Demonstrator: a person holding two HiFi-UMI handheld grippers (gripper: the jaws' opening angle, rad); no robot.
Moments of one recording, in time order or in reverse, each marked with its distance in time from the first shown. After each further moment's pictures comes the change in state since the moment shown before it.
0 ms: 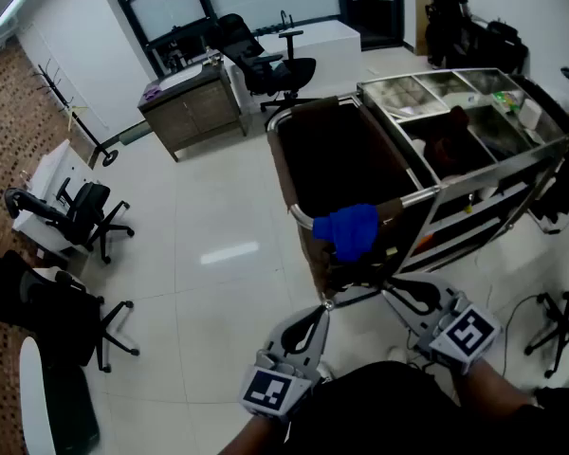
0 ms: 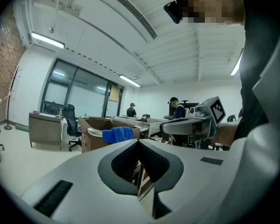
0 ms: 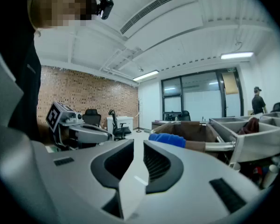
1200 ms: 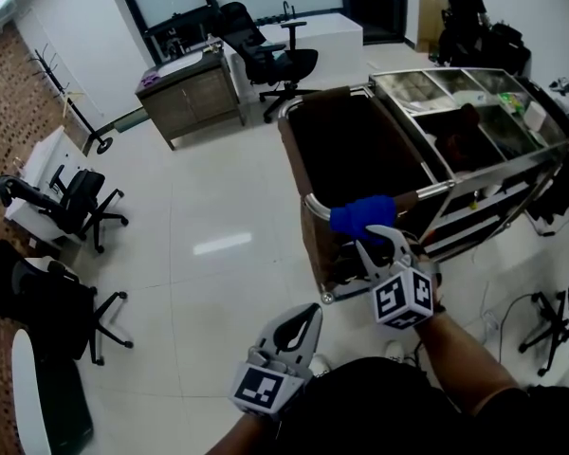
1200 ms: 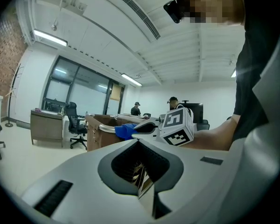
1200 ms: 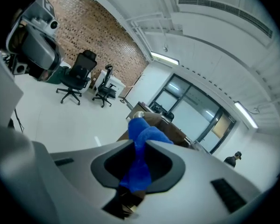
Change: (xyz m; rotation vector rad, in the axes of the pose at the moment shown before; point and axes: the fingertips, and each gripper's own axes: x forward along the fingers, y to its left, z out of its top) left arm -0.030 0.039 -0.009 -0.014 0.020 -0.008; right arm 0.131 -0.046 -0.040 -0.559 0.299 -0.307
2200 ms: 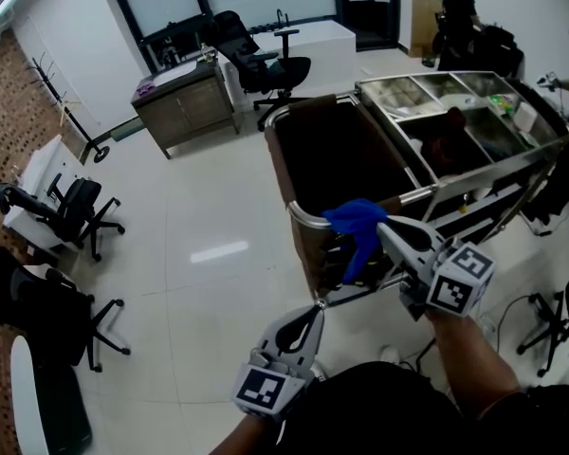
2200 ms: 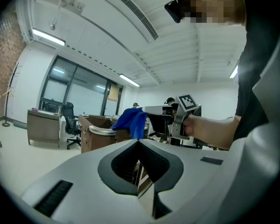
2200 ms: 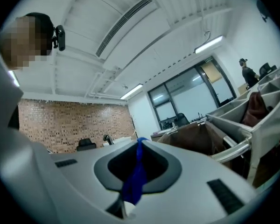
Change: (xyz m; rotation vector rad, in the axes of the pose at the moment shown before) left arm 0.019 -0.028 0.005 0.000 -0.012 -0.021; right arm -0.087 -0.079 0.033 0.957 -0.455 0.301
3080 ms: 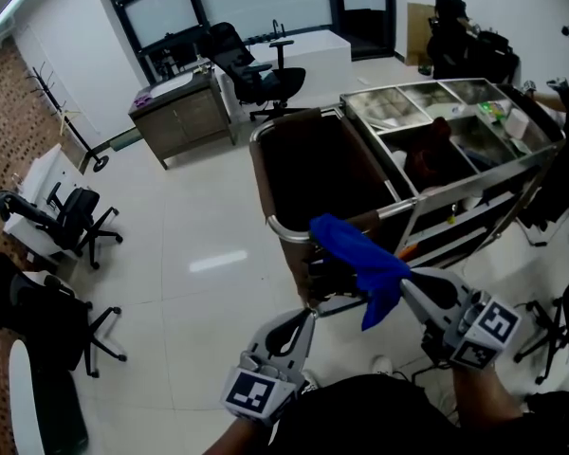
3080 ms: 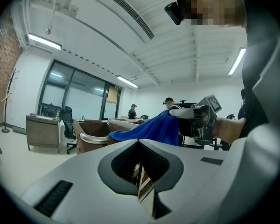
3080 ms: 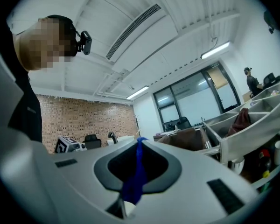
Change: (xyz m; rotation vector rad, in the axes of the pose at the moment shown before) left arm 0.029 -0.026 0.018 0.043 -0.015 0.006; right arm -0.109 0.024 0.009 -0.080 0.011 0.042
